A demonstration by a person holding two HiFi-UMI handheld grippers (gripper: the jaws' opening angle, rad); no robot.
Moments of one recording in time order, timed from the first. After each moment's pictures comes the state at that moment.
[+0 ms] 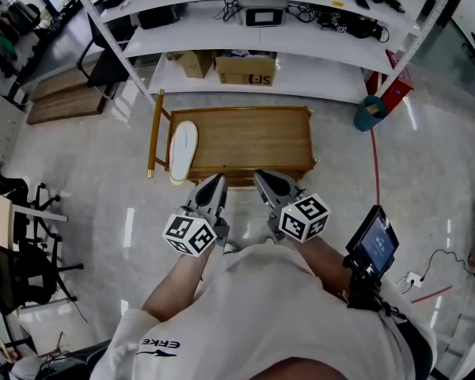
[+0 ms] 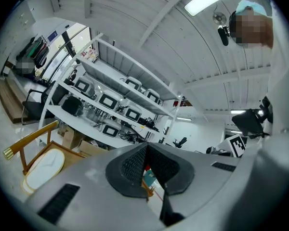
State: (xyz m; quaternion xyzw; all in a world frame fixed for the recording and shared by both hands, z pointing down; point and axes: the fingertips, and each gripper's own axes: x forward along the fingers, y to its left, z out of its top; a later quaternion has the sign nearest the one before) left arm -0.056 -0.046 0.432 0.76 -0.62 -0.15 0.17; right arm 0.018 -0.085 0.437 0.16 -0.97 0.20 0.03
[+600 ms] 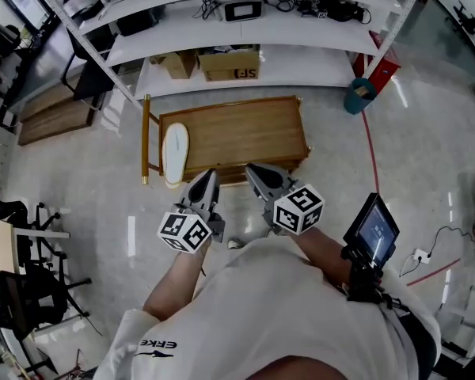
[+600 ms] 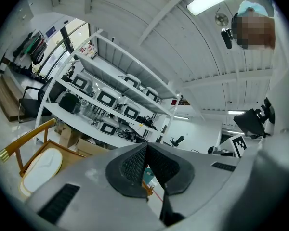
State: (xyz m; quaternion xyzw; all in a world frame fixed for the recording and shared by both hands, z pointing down) left arm -0.074 -0.053 0.436 0.76 -0.60 -0.14 0.17; right arm 0.002 -0.086 0.437 0.17 -0.97 0.19 0.03
